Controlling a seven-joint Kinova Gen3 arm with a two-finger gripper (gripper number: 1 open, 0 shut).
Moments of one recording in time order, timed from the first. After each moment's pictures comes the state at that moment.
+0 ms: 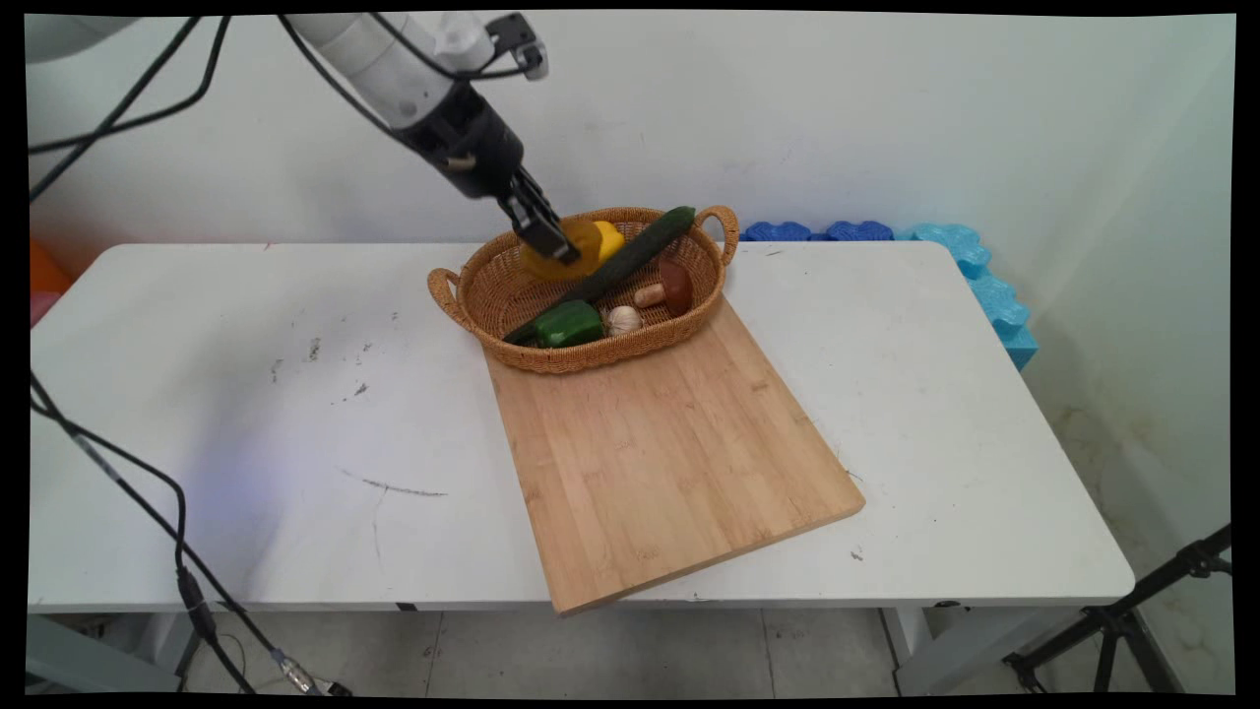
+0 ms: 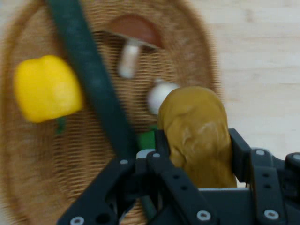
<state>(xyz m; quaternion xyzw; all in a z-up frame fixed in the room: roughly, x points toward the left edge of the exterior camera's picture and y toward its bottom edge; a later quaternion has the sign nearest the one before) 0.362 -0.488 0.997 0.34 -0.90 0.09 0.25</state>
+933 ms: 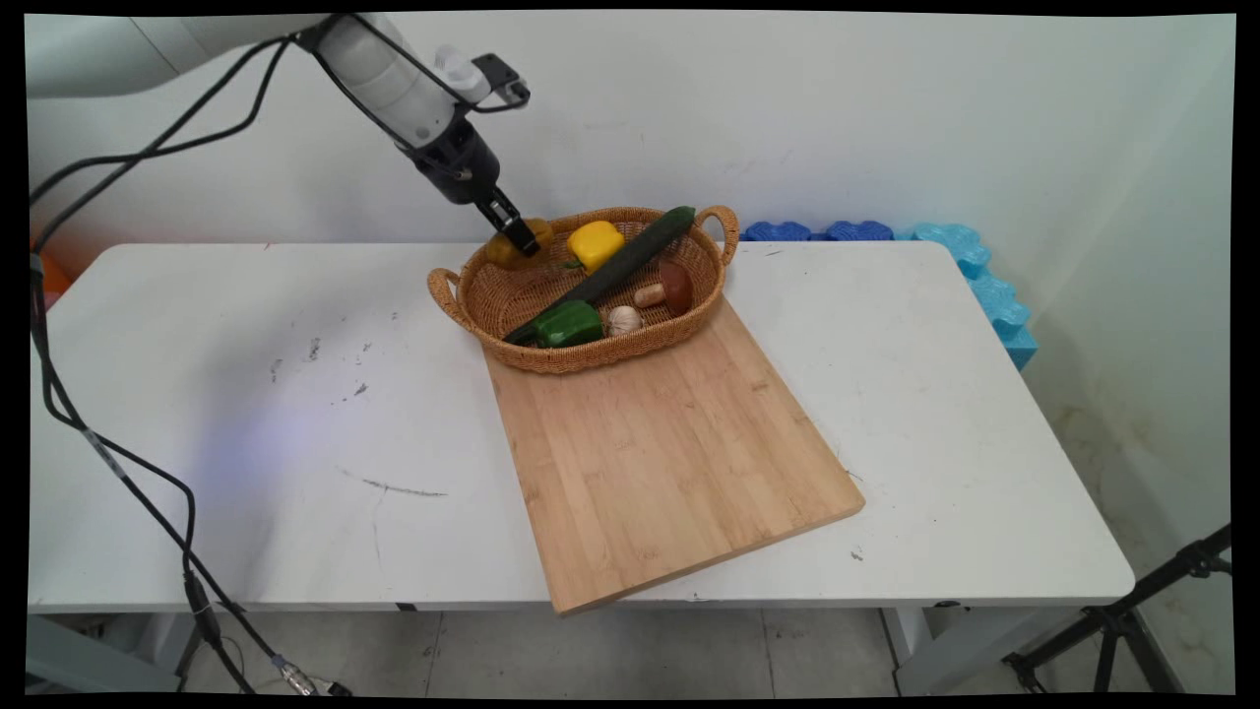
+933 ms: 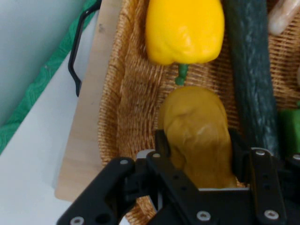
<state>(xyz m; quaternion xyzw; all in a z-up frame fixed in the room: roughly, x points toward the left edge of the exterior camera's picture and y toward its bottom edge) 0.420 -0.558 0.927 0.45 -0.87 0.12 0.18</state>
